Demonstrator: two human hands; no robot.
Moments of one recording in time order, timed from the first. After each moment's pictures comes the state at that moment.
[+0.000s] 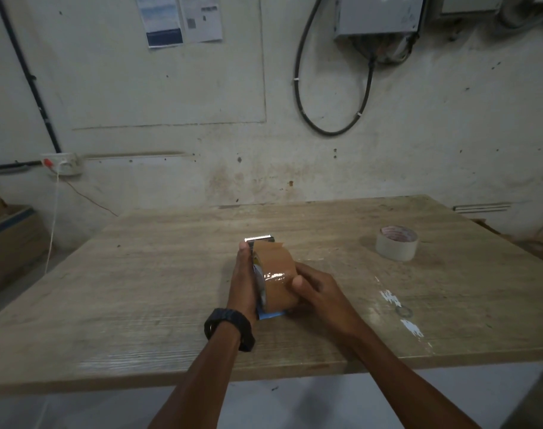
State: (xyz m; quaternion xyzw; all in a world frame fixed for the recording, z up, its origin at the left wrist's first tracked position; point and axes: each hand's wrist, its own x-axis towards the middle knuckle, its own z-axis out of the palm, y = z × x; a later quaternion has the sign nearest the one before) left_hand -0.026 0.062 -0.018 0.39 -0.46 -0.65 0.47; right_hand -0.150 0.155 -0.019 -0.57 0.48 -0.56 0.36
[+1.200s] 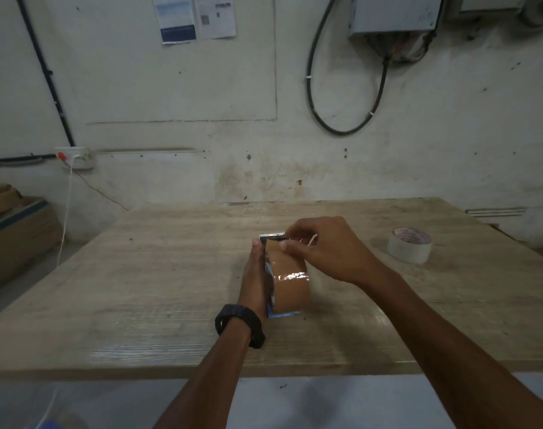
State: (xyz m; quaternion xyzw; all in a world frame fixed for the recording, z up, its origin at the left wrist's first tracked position) left_hand -0.028 0.053 -0.027 0.35 -0.43 -0.69 0.47; right_hand -0.157 0.124 0.067 -0.70 0.61 -0.38 0.03
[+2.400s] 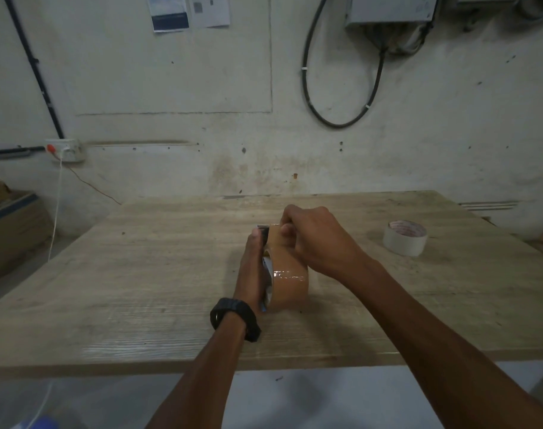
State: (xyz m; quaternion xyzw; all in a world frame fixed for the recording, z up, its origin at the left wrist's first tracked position) left_hand -0.025 0.044 -0.032 0.32 -0.48 -0.69 0.43; right_hand -0.134 0.122 0.075 -0.71 0.64 -0.28 -0.08
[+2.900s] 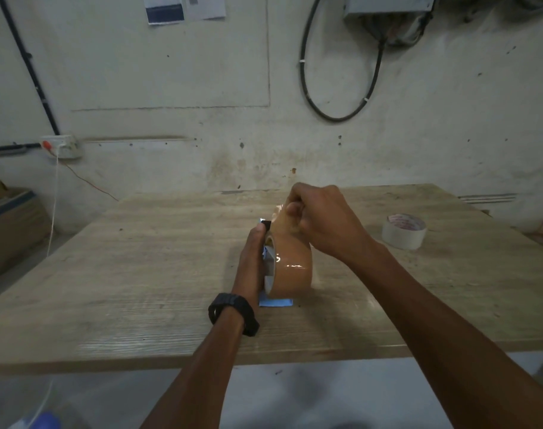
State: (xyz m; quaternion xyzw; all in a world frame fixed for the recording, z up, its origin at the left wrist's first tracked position) left_hand -0.024 0.048 -0.024 0.32 -0.50 -0.67 0.44; right_hand -0.143 0.121 0.088 -0.67 0.65 -0.35 -0.07
